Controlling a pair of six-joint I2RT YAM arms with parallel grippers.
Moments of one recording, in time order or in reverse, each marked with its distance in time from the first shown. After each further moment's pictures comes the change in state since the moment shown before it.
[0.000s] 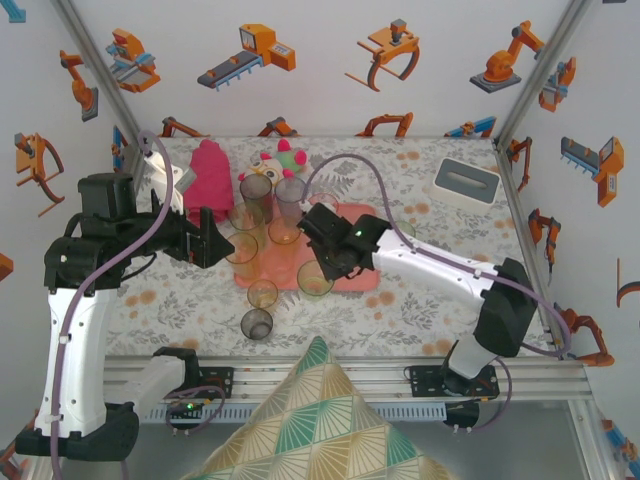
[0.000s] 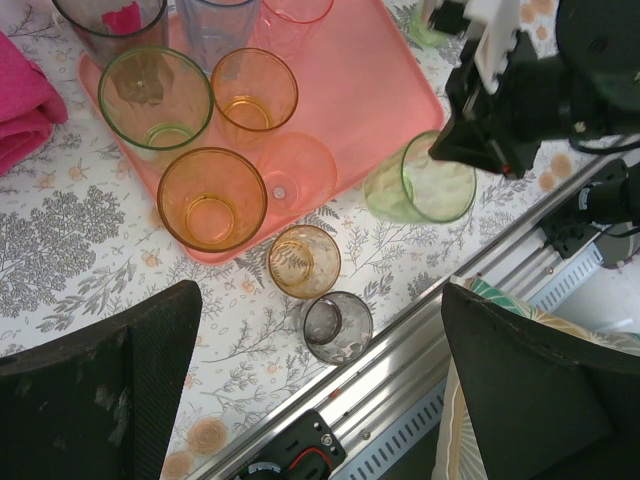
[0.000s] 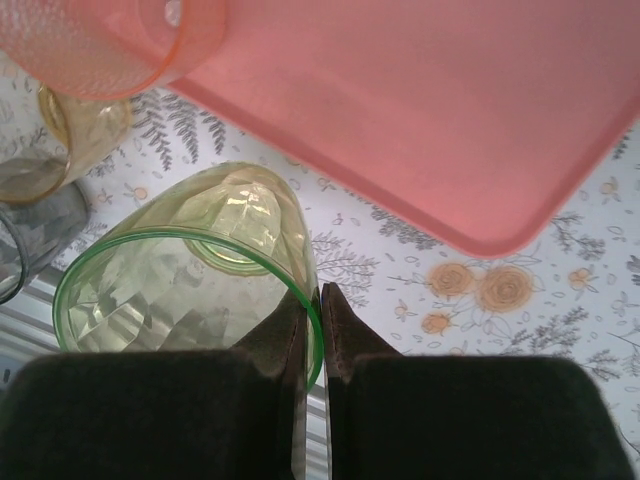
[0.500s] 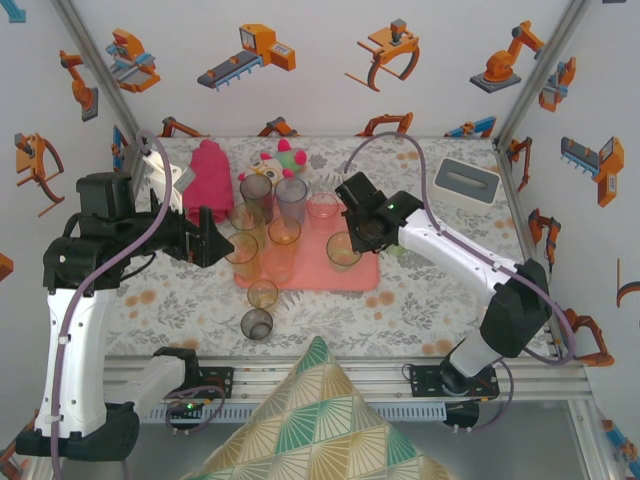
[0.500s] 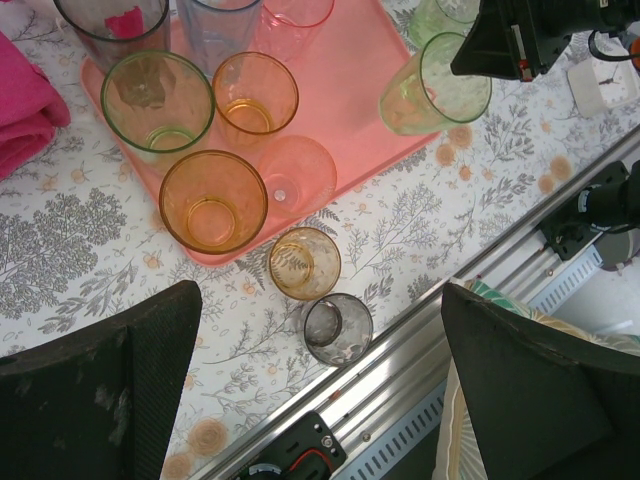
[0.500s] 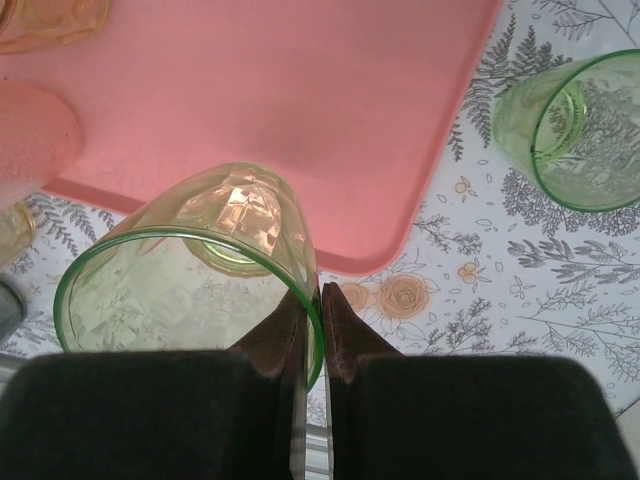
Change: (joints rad) left arm 0.002 0.001 0.007 0.000 0.003 0.000; right arm -0.238 -0.037 -0.011 -0.002 0.006 -0.031
